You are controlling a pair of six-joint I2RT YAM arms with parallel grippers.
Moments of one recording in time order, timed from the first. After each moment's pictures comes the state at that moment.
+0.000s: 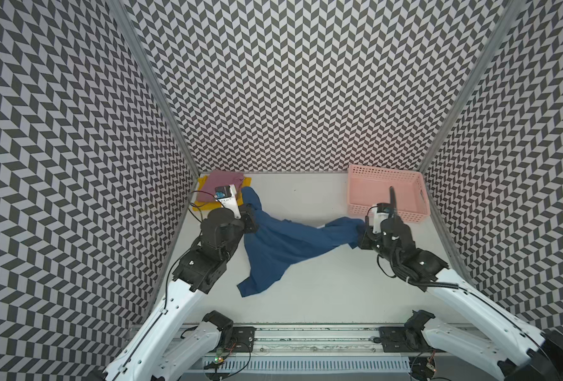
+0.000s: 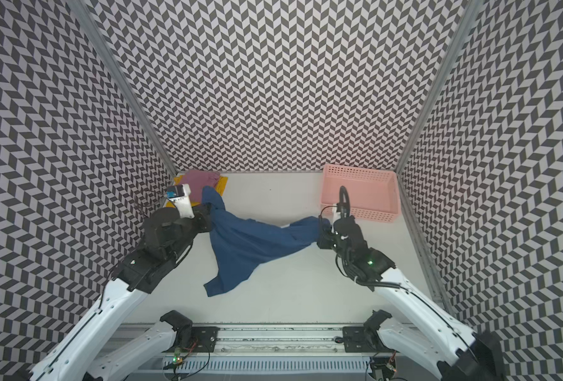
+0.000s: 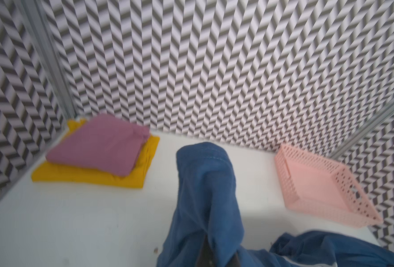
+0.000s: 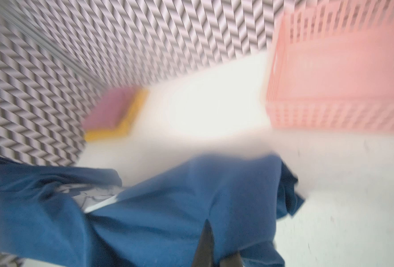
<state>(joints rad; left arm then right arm) -0.46 0.81 1.02 -0.39 -0.29 -0.36 0.58 0.90 0.79 -0.29 0.20 0.52</state>
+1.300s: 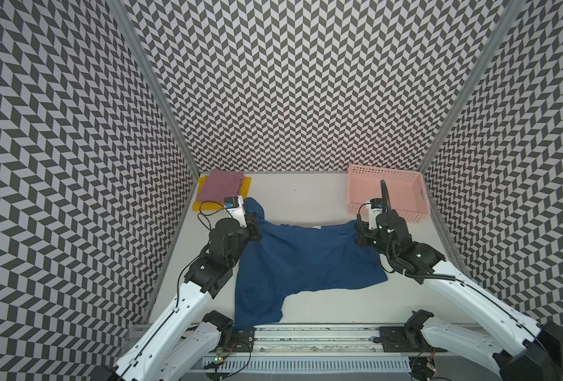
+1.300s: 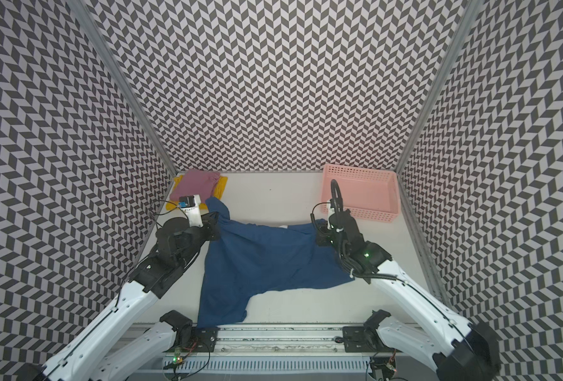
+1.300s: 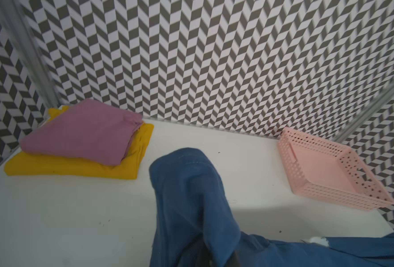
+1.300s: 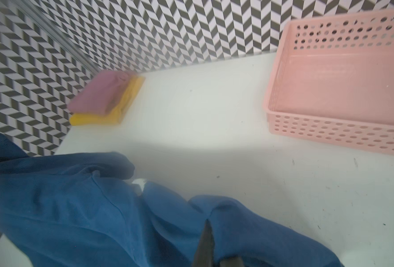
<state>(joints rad) -0.45 0.84 0.71 -0.19 -0.25 -0.38 0.57 1.07 0.80 -0.33 0.17 0.43</state>
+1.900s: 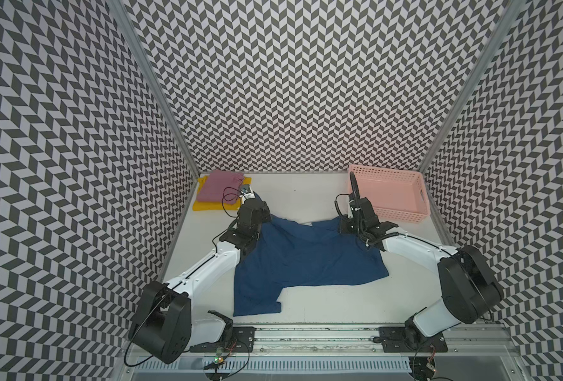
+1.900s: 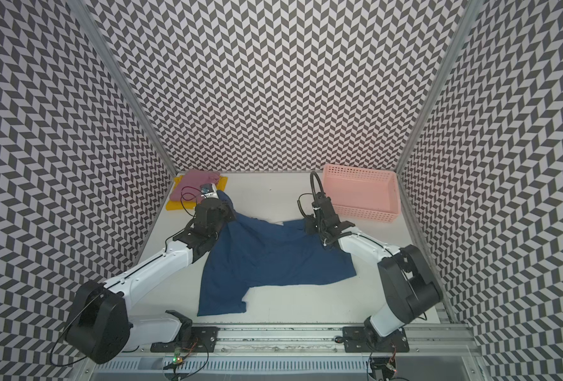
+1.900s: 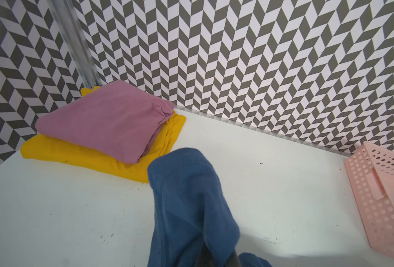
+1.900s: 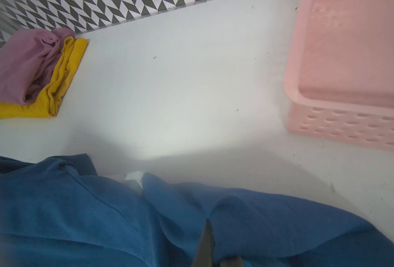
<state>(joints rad) -0.42 1.33 0.89 0.04 -0.42 -0.41 0.47 1.58 0.98 -0.12 0.06 0.41</state>
